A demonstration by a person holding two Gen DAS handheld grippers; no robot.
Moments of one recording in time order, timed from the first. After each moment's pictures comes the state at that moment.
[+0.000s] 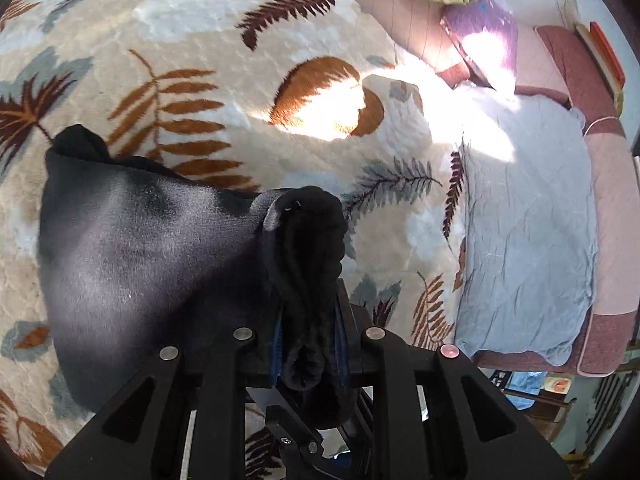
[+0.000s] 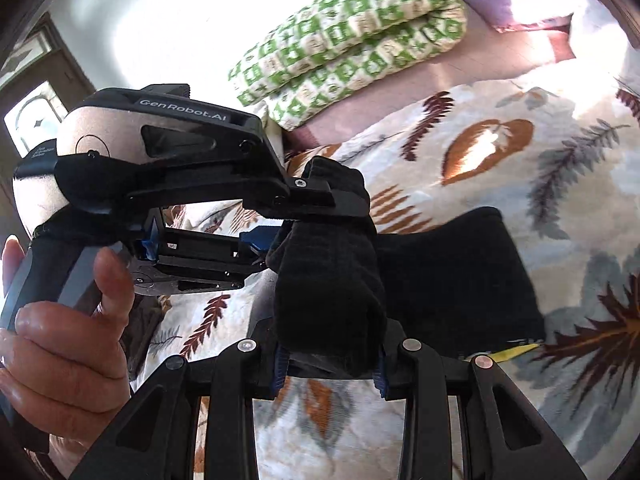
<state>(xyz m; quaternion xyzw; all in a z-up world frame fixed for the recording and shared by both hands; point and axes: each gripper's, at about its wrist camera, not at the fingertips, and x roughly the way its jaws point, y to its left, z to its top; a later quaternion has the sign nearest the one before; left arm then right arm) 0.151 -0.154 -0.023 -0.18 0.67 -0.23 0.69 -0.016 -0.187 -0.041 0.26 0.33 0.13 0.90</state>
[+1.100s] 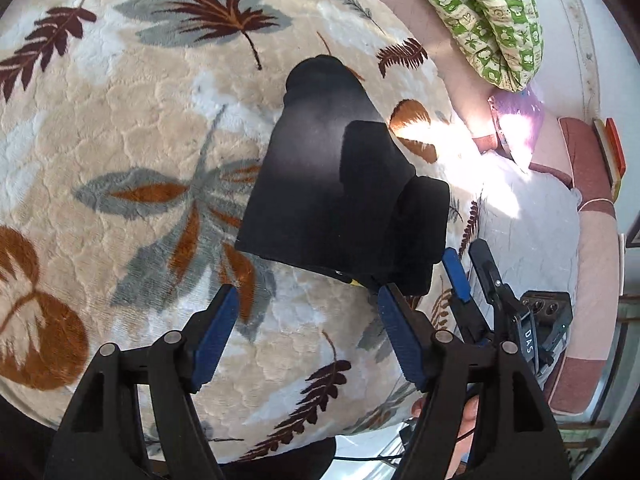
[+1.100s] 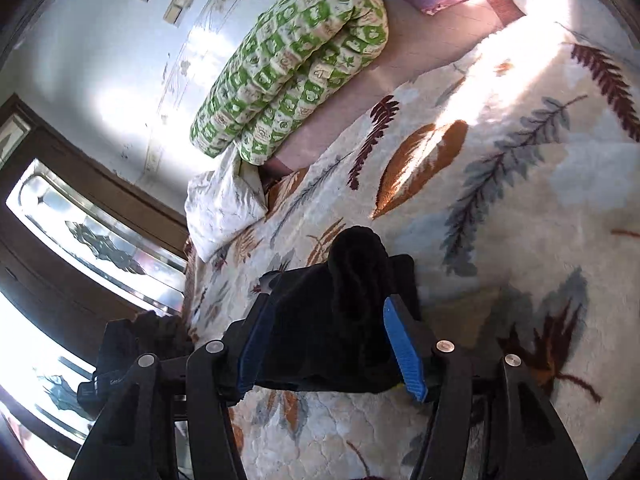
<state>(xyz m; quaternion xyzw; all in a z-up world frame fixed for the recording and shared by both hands) 0.064 -0.027 -0.034 -0.32 0.63 -0.14 0.69 -0.003 -0.300 -0.023 0.34 0.35 0.14 0.86</state>
